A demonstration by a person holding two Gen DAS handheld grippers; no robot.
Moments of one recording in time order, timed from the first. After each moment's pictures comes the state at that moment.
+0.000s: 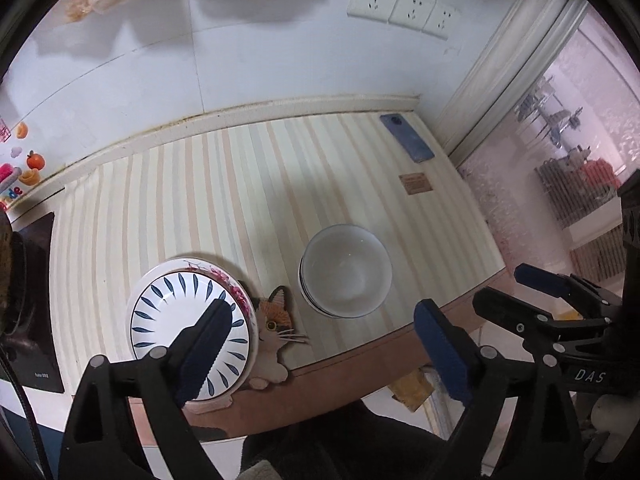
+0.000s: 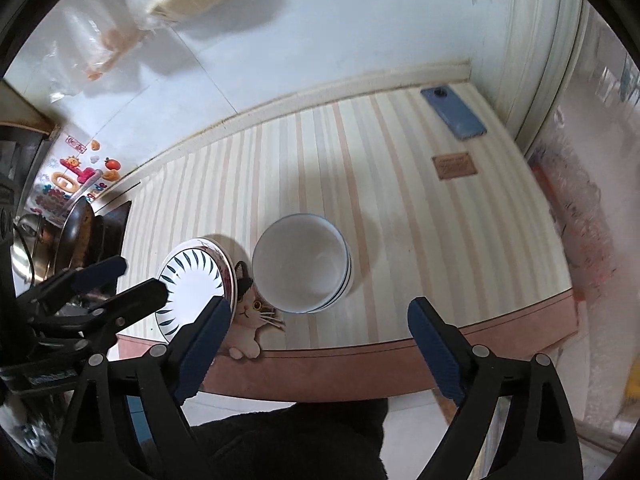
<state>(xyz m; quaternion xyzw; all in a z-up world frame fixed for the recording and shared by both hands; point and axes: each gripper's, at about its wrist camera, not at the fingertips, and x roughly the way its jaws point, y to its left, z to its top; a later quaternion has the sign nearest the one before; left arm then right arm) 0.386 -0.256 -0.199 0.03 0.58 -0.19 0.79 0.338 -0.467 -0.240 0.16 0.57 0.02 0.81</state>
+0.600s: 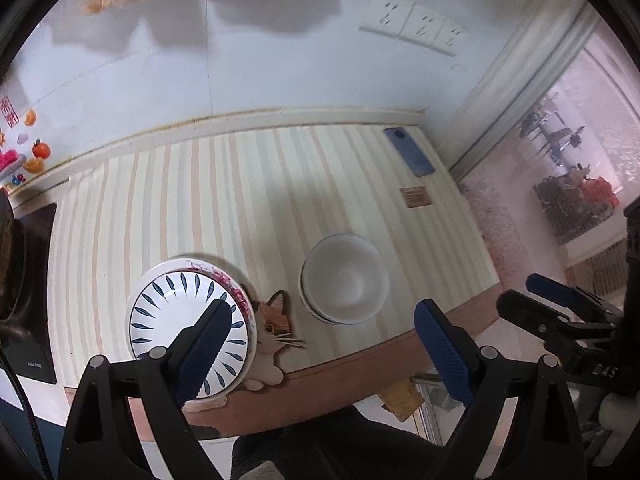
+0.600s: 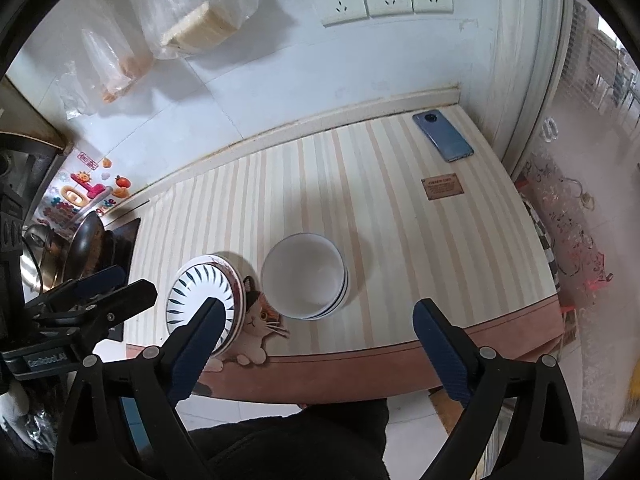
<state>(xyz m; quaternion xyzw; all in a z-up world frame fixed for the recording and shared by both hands) 0.391 -0.249 -0.205 0.01 0.58 -0.18 0.79 0.326 -0.483 -0.216 0.17 0.55 0.02 0.82</state>
